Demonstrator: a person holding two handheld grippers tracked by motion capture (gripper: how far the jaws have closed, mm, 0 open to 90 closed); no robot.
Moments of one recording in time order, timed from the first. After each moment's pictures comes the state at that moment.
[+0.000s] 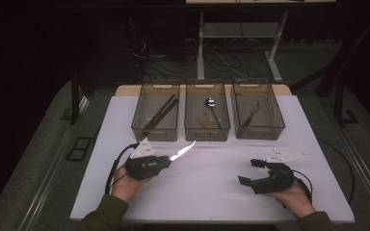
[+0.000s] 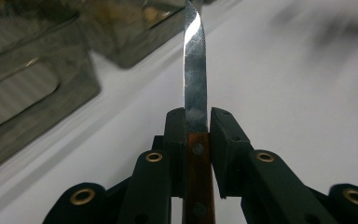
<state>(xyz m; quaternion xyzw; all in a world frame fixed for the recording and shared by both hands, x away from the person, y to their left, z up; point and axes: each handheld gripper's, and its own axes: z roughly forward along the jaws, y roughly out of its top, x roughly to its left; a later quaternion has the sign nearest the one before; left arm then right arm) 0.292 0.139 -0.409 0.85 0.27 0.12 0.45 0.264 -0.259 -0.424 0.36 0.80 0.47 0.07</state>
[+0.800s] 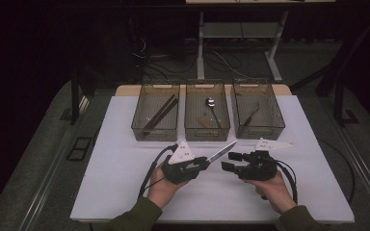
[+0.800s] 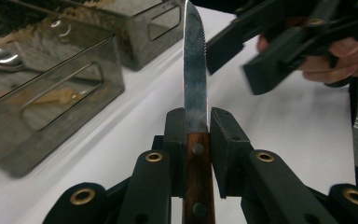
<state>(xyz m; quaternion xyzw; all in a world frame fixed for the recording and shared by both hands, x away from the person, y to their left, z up) 0.278 0.046 -0.397 0.84 0.21 0.11 0.50 0.286 -0.223 -0.411 0.36 0.75 0.56 0.01</state>
